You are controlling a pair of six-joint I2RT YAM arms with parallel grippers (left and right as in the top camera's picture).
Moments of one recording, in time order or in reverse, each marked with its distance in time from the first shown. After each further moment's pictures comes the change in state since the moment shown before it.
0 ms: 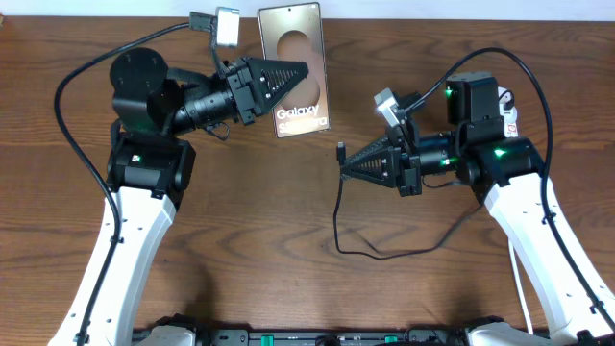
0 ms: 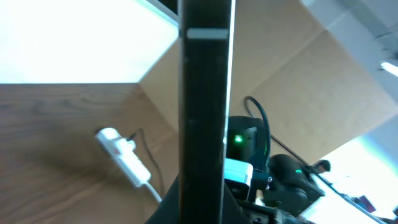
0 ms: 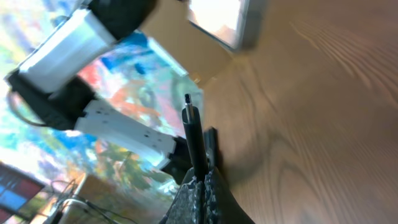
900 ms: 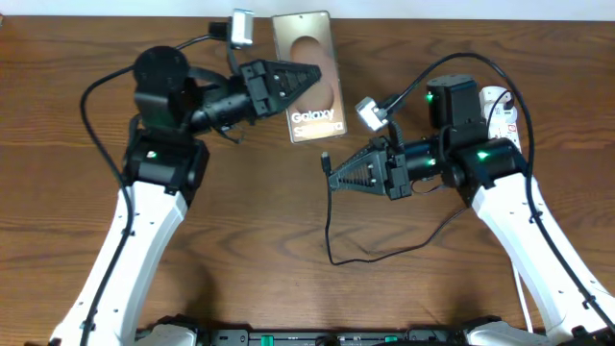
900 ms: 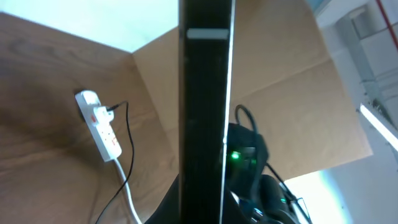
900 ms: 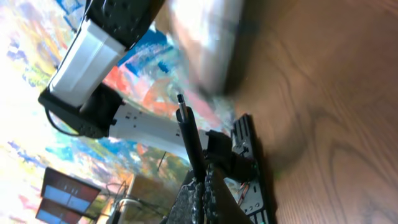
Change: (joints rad) left arm -0.070 0.042 0.000 -0.051 -0.061 -0.212; right arm 0.080 0.014 -0.015 0.027 -0.021 0.232
